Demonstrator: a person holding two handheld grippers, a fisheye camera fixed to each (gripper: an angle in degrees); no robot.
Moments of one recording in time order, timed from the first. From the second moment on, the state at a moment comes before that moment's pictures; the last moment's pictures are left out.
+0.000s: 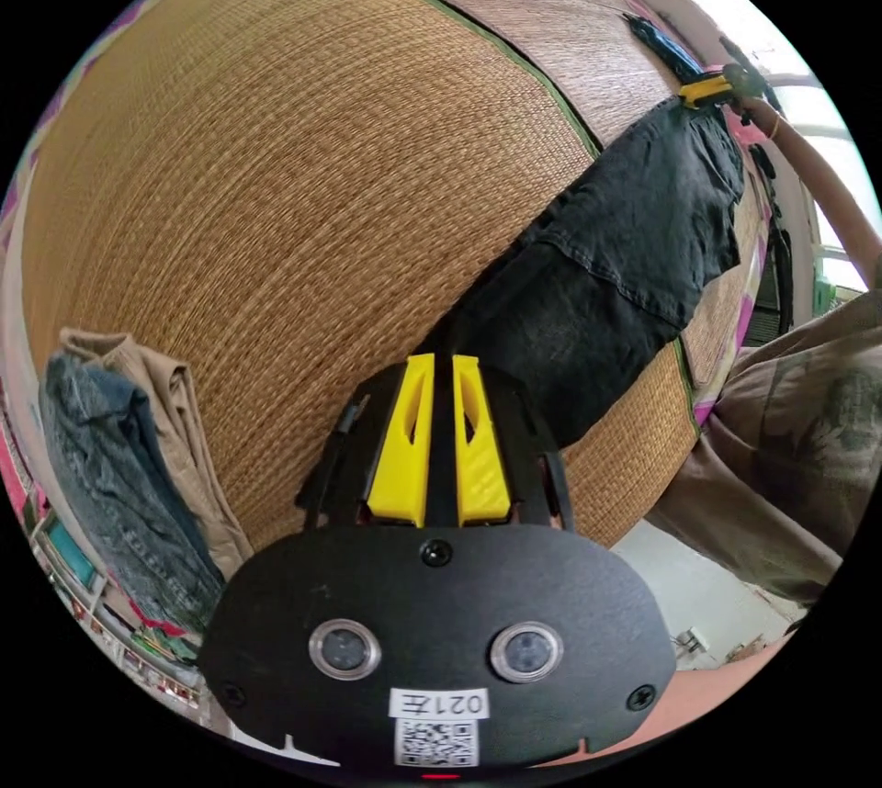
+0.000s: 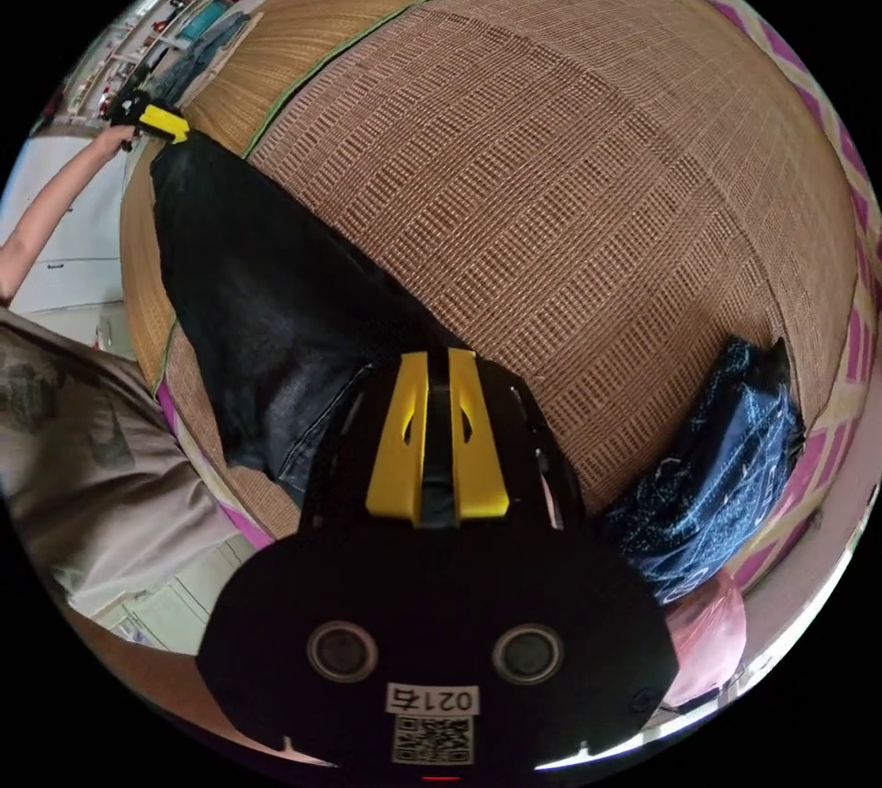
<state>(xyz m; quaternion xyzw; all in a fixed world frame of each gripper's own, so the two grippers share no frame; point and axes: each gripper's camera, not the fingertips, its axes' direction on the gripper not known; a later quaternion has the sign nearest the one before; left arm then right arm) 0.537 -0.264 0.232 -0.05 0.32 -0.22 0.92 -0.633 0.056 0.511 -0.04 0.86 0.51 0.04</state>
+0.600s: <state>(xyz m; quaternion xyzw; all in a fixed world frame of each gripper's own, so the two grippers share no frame) 0.809 -0.001 0.212 0.10 0.33 -0.65 0.67 -0.491 0.178 0.585 -0.10 0.89 0.43 -0.11</state>
